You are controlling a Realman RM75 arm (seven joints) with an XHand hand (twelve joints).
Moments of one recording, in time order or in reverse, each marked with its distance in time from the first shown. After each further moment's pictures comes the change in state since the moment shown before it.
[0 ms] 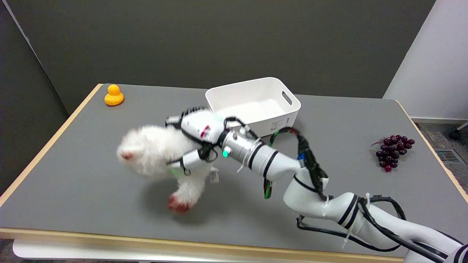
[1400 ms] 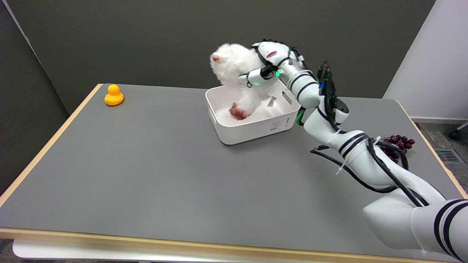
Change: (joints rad) arm 0.329 0.009 0.357 -0.404 -0.239 -0.157 0.139
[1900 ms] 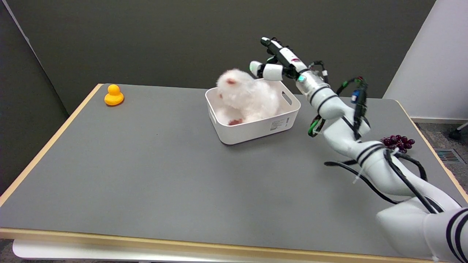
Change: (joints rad) arm -0.087 0.068 0.125 -0.097 0.385 0.277 0.226
